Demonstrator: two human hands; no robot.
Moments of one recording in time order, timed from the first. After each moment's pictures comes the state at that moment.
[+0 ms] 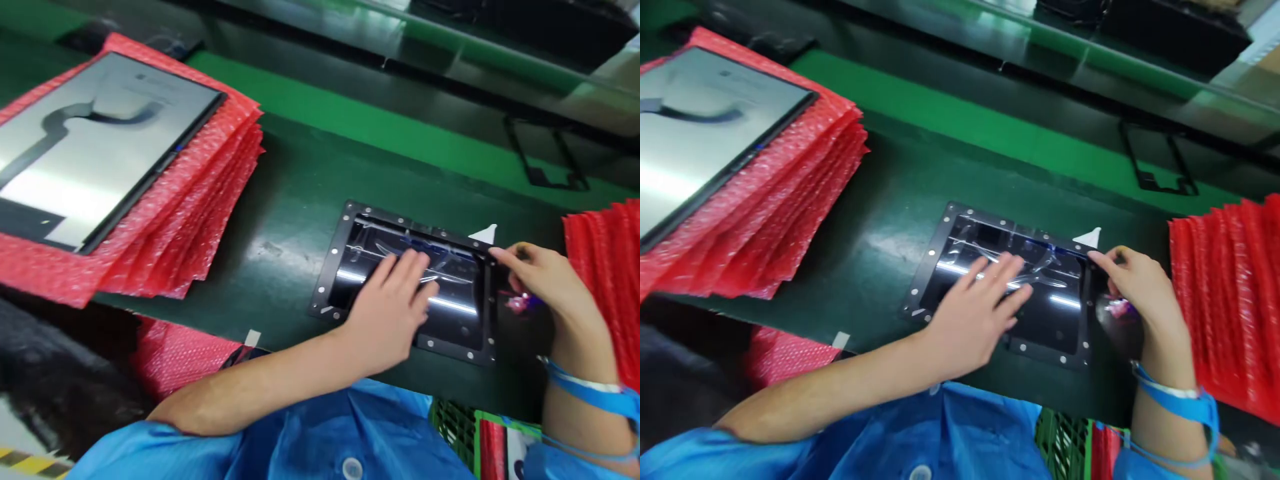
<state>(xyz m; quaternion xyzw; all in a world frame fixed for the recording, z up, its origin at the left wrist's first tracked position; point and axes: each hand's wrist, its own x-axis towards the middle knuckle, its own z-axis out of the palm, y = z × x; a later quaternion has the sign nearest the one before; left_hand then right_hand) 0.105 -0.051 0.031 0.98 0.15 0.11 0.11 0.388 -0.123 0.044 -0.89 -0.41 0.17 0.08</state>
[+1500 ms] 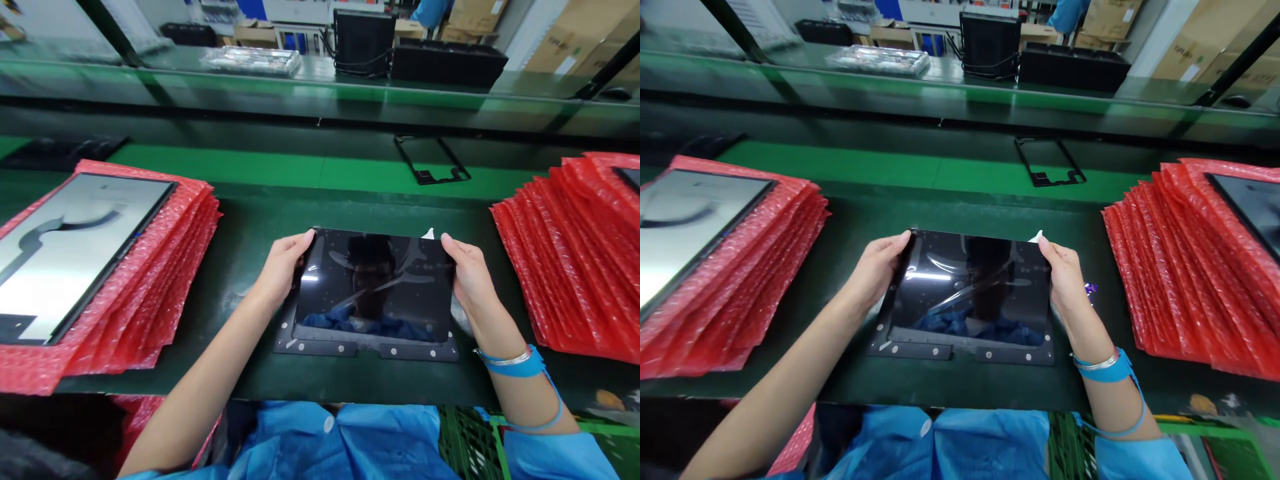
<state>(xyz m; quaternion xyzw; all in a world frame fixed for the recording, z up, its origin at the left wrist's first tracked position) 0.113 0.062 0.048 0.57 0.41 0.30 0.64 0.347 -0.105 0.028 -0.66 -0.23 0.29 0.65</state>
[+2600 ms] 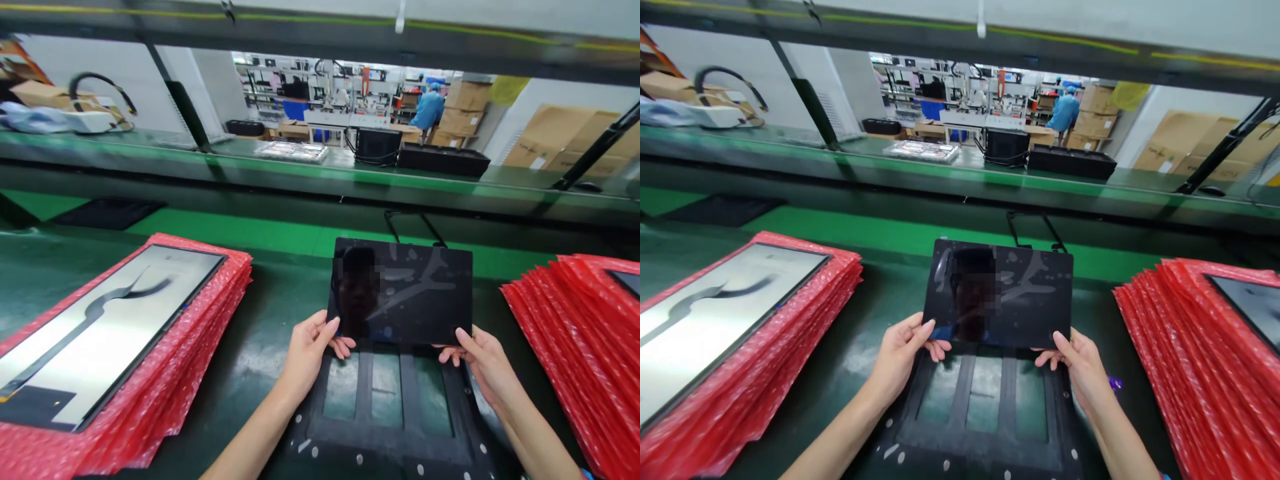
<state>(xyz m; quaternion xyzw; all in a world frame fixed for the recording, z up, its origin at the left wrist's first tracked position) 0.104 0.046 0.052 0.51 0.34 0.34 0.71 0.345 -0.105 0.029 -0.62 -0.28 0.37 0.64</state>
